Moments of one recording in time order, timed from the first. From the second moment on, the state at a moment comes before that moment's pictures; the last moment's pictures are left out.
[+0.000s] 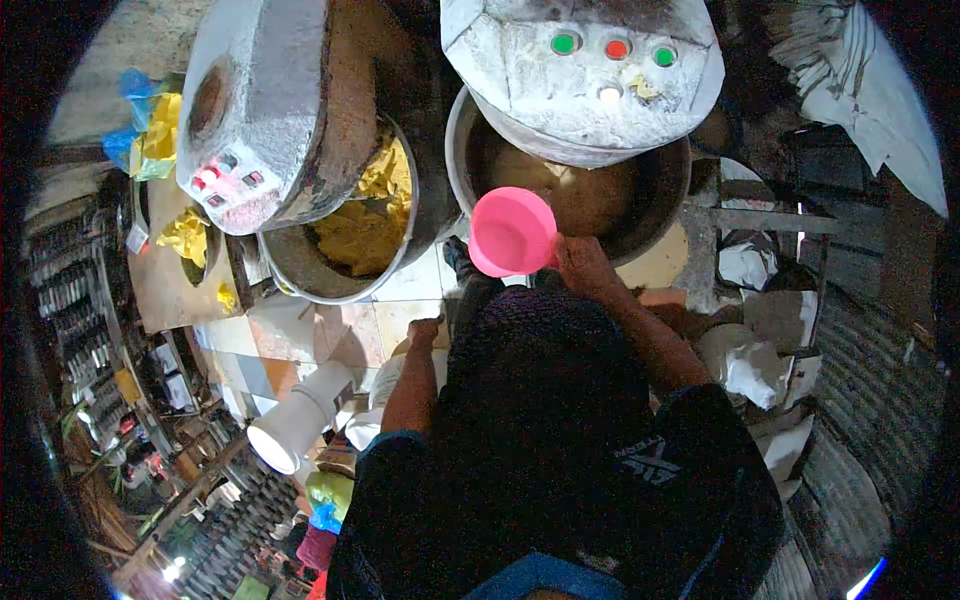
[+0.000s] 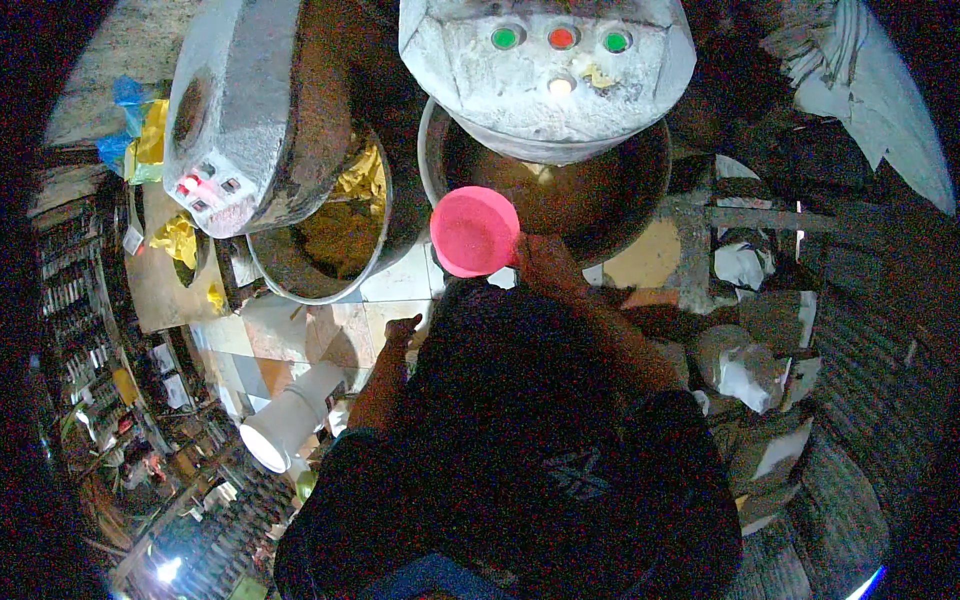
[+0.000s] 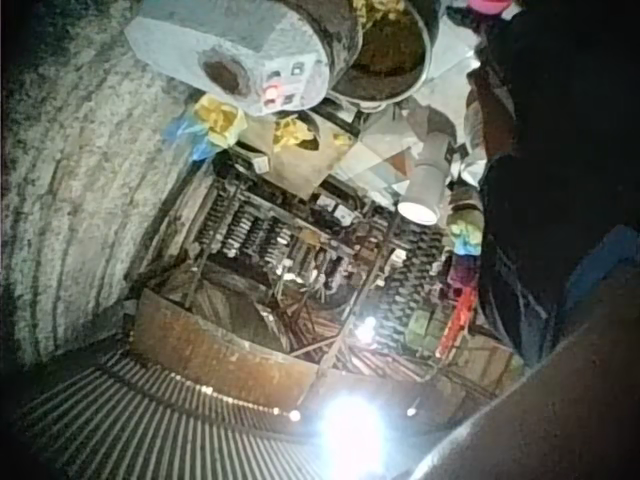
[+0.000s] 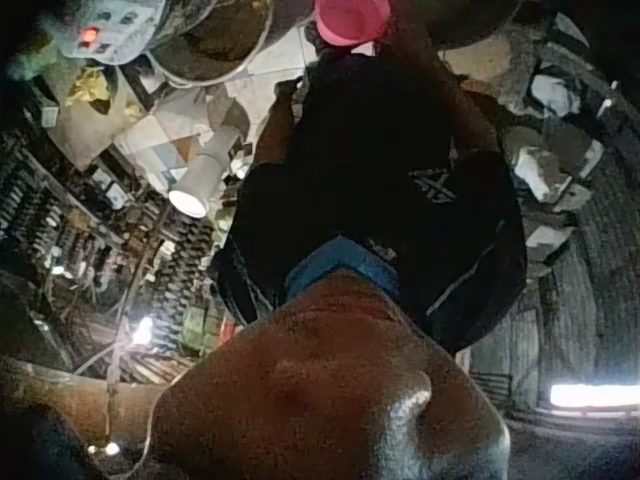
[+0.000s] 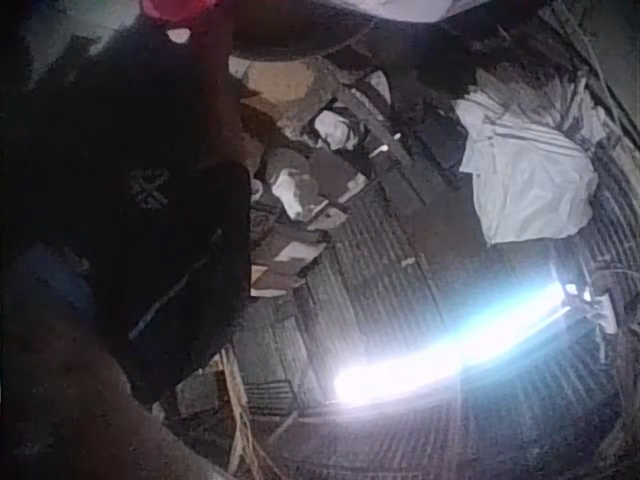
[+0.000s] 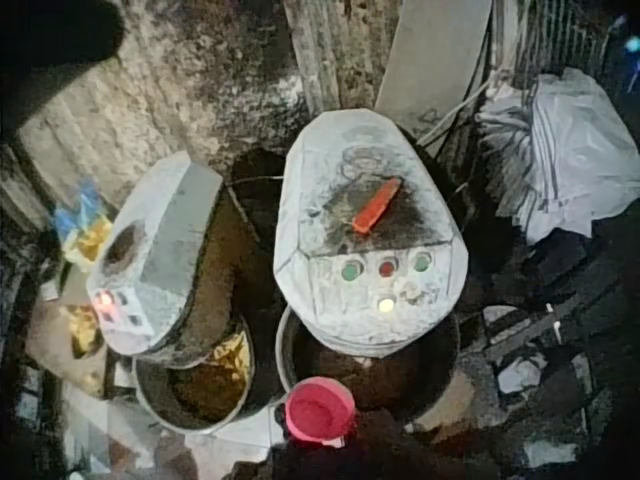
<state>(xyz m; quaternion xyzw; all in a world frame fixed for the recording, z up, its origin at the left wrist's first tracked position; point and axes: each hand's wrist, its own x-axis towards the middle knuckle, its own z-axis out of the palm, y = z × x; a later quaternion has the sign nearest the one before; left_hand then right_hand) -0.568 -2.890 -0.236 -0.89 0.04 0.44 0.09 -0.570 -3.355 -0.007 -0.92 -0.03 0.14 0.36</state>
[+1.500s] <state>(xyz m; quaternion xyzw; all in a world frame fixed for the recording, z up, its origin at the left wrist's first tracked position) -0.591 -2.869 -0.271 -0.91 -0.01 0.34 -0.25 -0.566 -3.354 0.005 -0.90 -0.04 0.13 0.42</state>
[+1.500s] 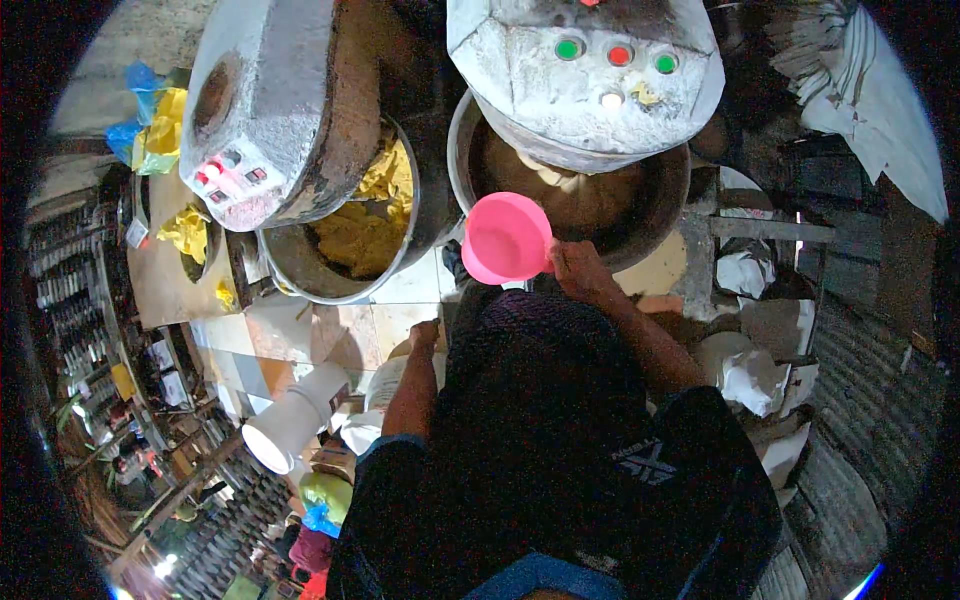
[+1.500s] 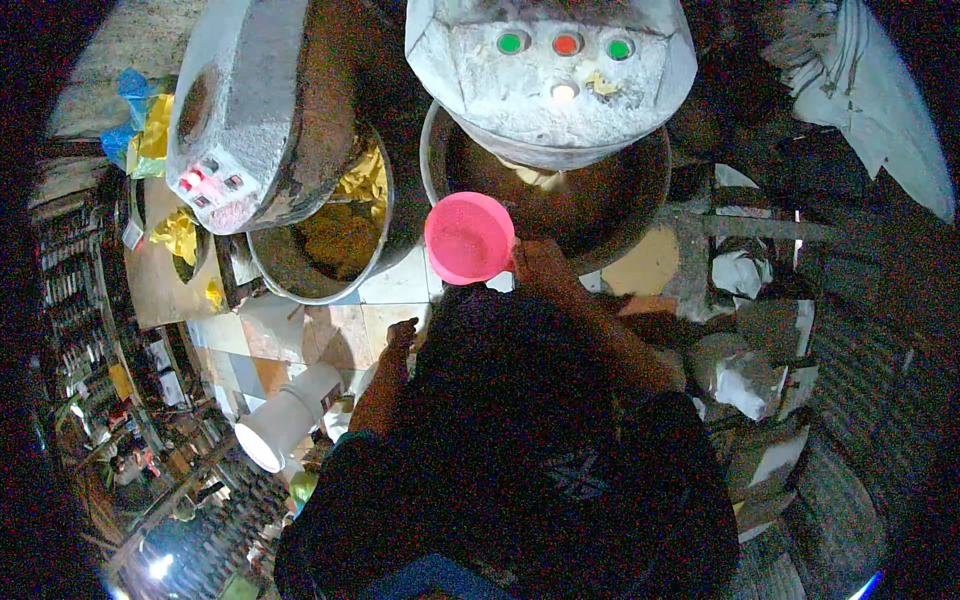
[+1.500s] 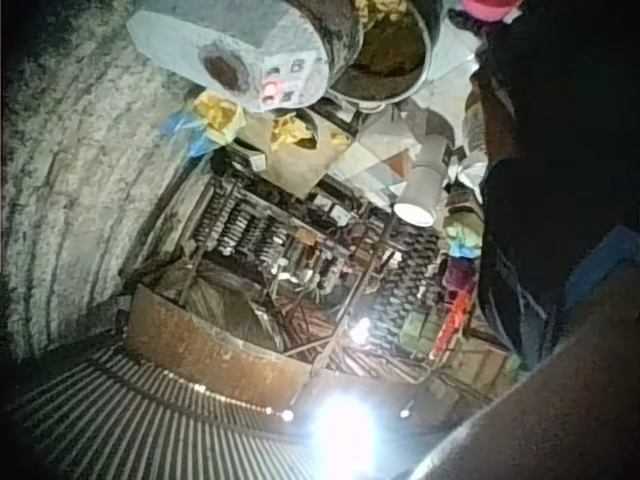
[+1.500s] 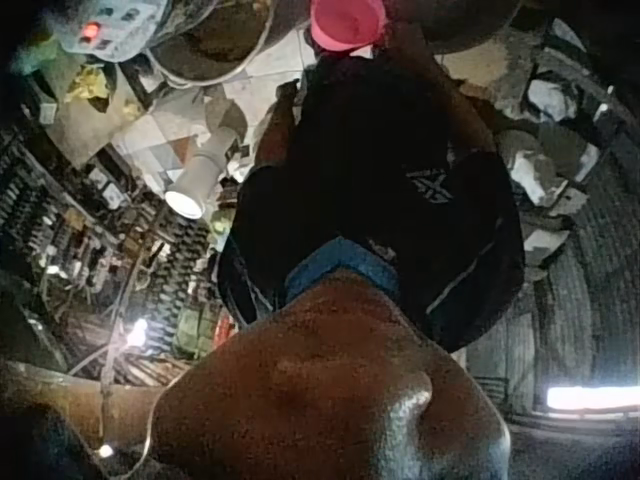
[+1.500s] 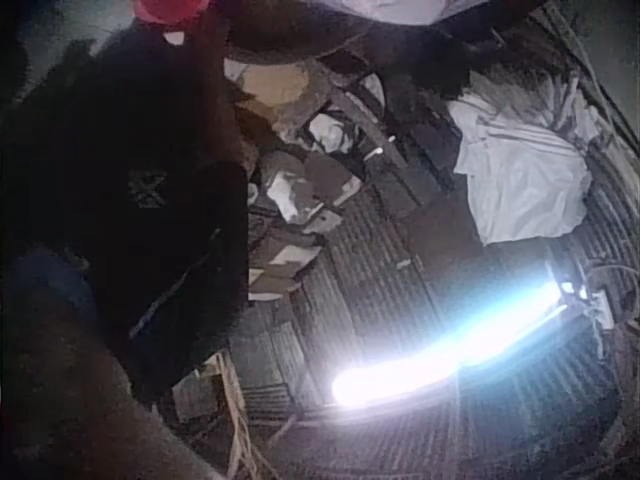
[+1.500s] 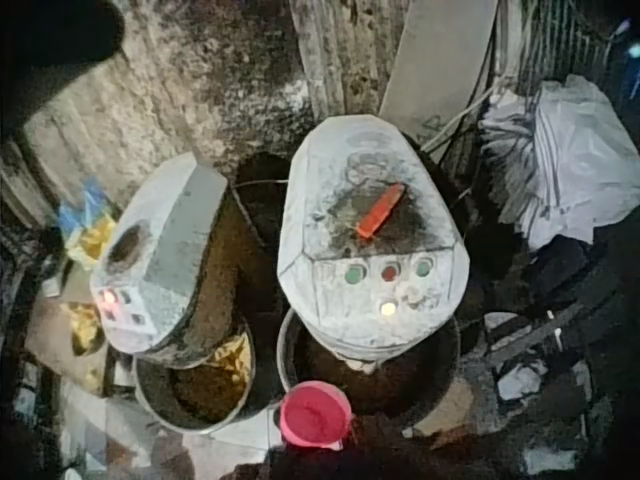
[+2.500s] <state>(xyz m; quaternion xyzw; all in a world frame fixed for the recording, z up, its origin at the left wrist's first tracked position) -0.601 -2.876 -0.218 -0.84 -0.32 0.32 -0.28 -0.577 -3.345 -0.047 -0.95 -0.16 -0.18 0.22</state>
